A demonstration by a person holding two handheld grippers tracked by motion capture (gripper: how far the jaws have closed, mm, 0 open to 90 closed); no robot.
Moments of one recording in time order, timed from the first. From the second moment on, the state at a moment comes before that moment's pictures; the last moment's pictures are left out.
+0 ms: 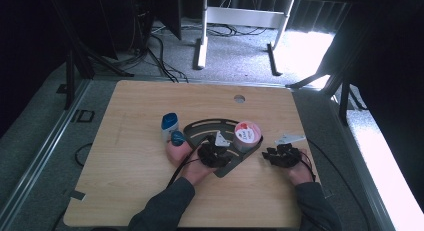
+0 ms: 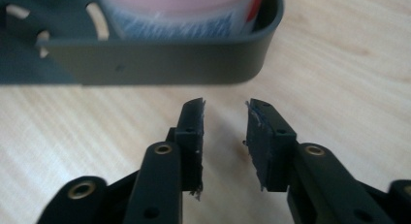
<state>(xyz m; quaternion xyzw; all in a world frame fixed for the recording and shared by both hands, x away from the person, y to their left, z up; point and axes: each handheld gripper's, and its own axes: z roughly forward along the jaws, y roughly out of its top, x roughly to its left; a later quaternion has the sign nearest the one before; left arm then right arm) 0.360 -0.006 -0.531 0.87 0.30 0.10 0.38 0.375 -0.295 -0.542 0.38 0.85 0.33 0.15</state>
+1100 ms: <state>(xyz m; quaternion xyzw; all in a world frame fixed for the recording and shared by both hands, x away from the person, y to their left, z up) 0.329 0.034 -0.518 0.86 0.31 0.09 0.40 0.338 -0.278 -0.557 0.40 0.83 0.35 0.17</state>
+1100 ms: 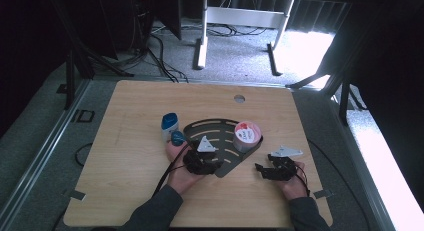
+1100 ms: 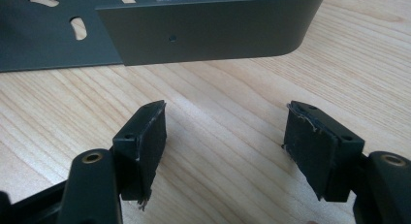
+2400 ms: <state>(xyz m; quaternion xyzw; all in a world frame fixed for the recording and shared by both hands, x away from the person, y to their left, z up) 0.304 0.073 -0.494 0.86 0.31 0.12 0.39 0.341 -0.284 -0.559 0.39 0.83 0.36 0.18</state>
